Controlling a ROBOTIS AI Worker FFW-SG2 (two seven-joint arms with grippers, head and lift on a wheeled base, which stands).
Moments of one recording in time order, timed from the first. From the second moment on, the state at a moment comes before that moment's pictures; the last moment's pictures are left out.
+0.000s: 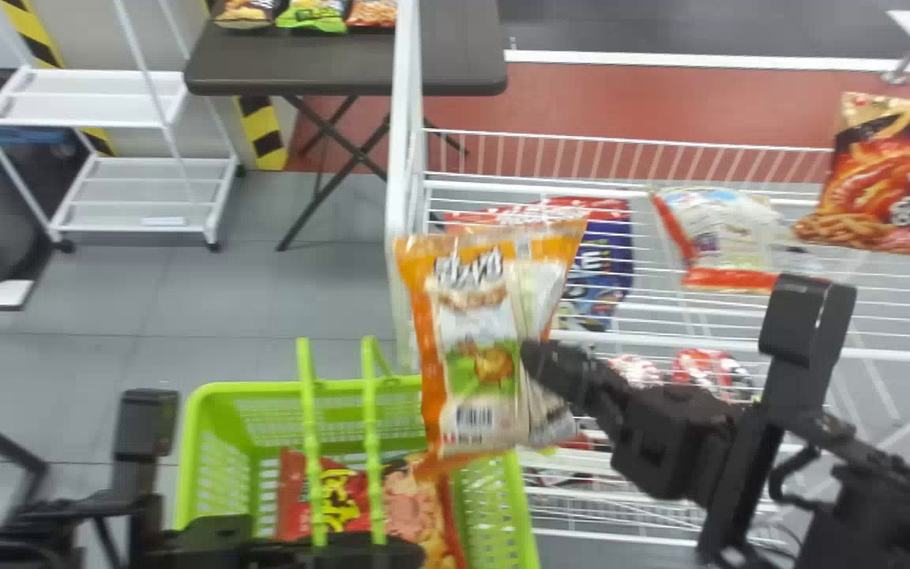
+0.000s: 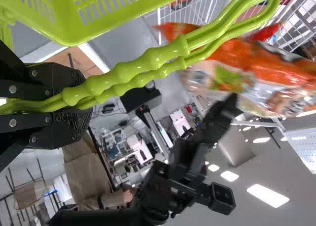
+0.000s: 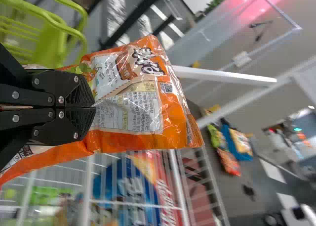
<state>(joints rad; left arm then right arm) 0.43 0.10 0.17 -2.16 -0.02 1.19 -1.57 0.49 -0.03 0.03 -2.47 -0.51 1.09 0.22</state>
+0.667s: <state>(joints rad) 0.44 0.11 0.17 -2.16 -0.01 1.19 -1.57 0.34 -0.06 0.39 -2.07 -0.31 1.03 0.19</state>
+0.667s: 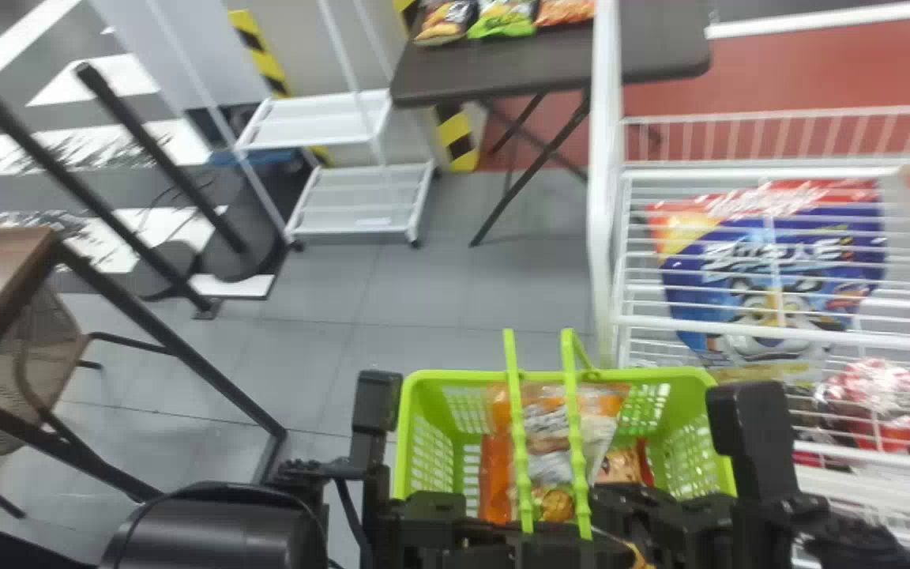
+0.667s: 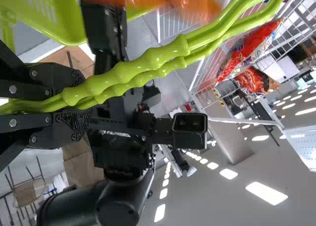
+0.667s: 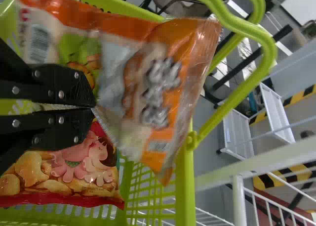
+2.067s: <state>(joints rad) 0.46 0.11 0.18 -2.17 0.00 1.19 -1.57 -0.38 -0.17 -0.33 -1.72 -0.30 1.45 0.17</state>
